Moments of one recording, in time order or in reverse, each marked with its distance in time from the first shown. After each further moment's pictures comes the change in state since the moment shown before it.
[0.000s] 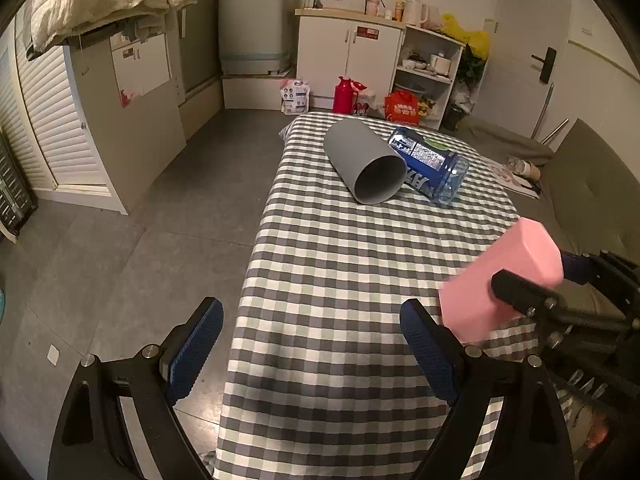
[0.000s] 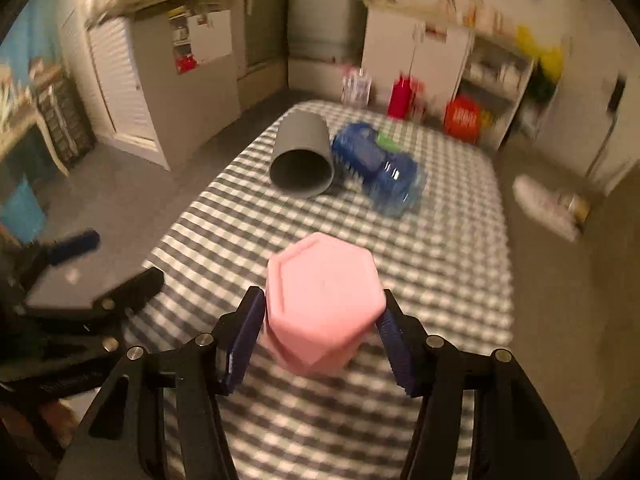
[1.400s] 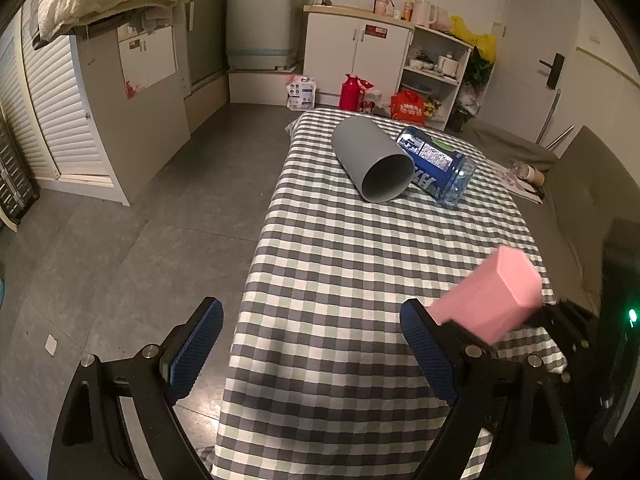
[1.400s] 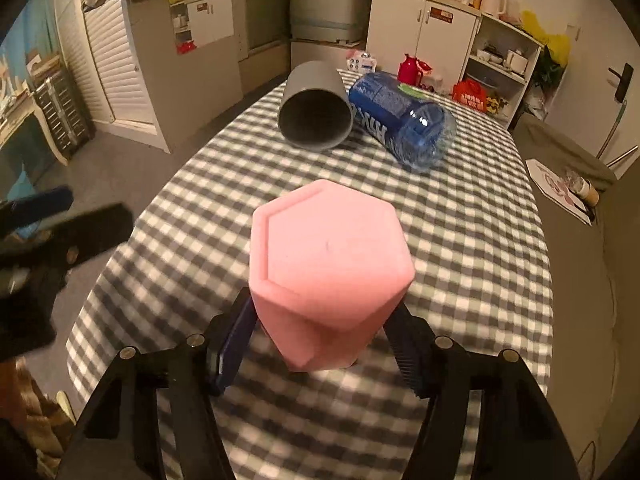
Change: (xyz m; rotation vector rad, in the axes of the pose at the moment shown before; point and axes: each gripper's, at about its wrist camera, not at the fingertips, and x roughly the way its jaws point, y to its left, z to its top) left arm 0.003 0.005 0.000 -0.028 0.013 0.009; right arm 0.048 0.007 -0.026 0.047 0.059 0.048
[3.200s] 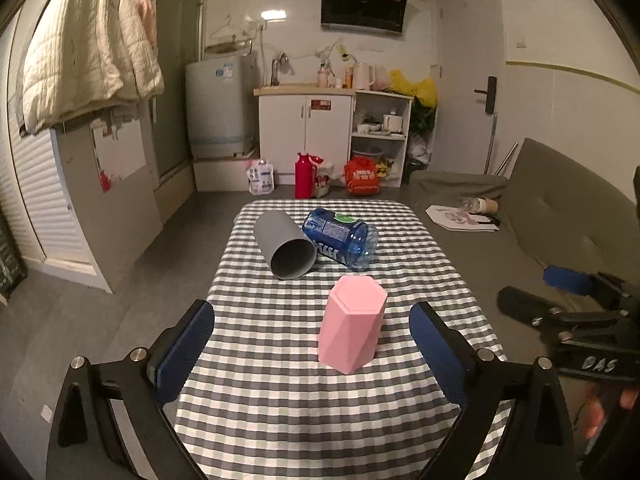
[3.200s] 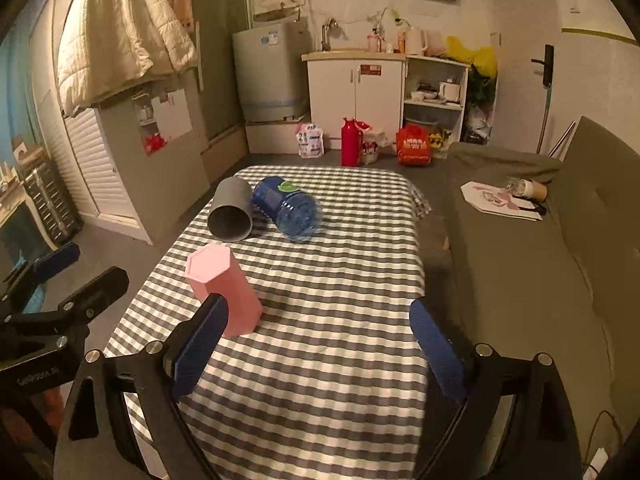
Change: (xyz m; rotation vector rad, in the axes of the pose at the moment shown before) left arm -0.083 -0.082 -0.012 0.152 -0.313 -0.065; right arm -0.144 -0.105 -0.036 0.192 -0.283 -0.045
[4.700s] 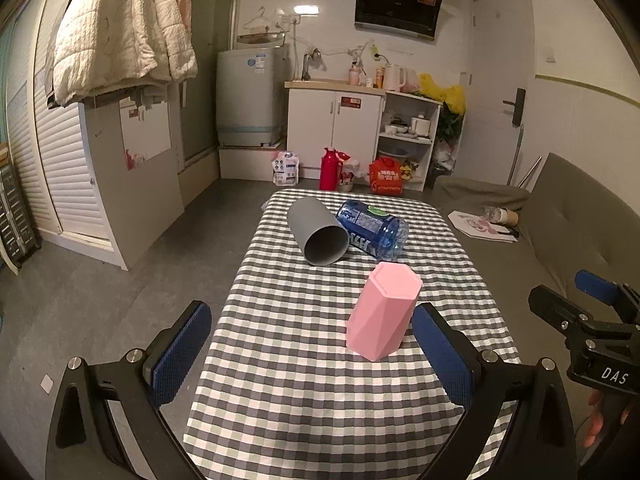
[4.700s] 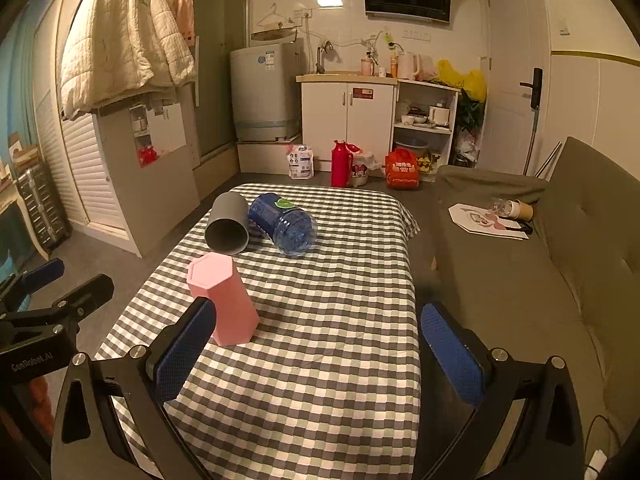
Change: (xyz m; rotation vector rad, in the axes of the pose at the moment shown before) left arm -0.003 0.027 -0.014 -0.100 0.021 0.056; right arm -0.007 0.013 -0.007 -0.028 -0.074 -0.052
